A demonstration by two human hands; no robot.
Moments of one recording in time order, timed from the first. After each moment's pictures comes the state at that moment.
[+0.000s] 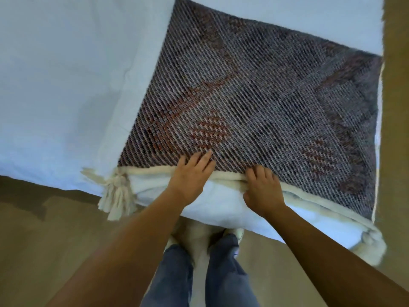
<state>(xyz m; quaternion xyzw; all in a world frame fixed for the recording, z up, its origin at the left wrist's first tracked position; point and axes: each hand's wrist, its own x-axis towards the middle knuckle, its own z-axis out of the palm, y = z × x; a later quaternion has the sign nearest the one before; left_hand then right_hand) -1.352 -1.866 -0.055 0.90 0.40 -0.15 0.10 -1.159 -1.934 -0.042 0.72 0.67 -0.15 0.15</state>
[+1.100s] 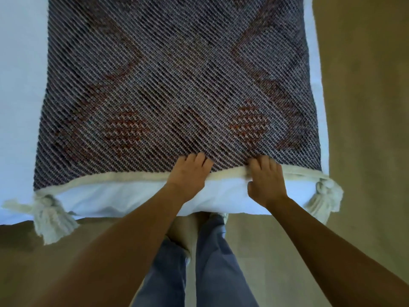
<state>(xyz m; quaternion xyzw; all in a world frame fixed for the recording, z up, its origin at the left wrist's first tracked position) -1.190 -1.914 -0.055 0.94 0.28 -0.17 0.10 -1.015 -2.027 -0.059 0.82 0.56 -0.14 0.06</state>
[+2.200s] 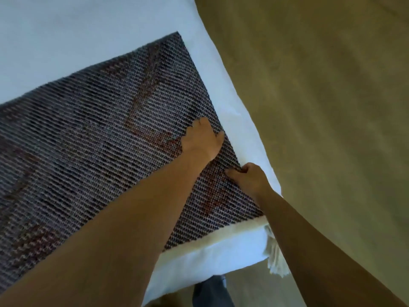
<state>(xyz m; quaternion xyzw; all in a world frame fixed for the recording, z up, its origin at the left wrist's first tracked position) -0.852 -1.854 -0.047 0.87 0.43 -0.14 0.21 -0.818 -2.001 -0.081 0.84 0.09 -0.45 -0.30</state>
